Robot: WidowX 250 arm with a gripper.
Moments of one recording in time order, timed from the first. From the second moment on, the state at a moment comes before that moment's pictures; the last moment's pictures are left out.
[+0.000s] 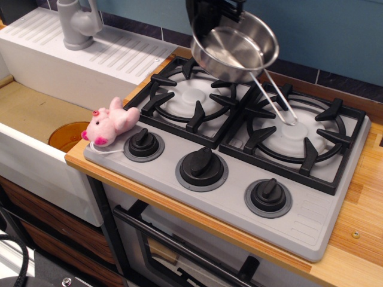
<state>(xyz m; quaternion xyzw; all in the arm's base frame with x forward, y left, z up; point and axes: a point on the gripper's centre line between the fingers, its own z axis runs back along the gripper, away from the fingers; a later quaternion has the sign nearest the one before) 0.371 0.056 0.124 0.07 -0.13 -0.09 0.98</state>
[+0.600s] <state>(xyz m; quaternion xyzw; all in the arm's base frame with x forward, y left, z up) 0.382 0.100 0.094 0.06 -0.16 -0.10 0.98</state>
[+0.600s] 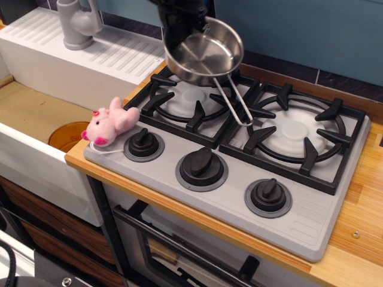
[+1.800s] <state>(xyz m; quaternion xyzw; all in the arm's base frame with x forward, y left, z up) 0.374 0.093 0.108 0.07 -0.09 -0.10 0.99</state>
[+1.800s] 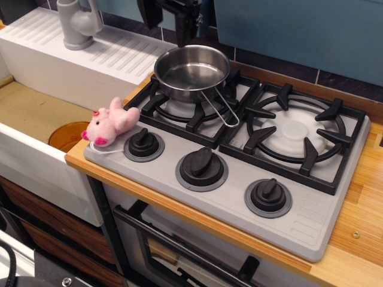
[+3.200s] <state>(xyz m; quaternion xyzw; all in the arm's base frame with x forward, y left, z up) 0.290 0.126 0.107 0.06 -0.21 -0.08 0.97</state>
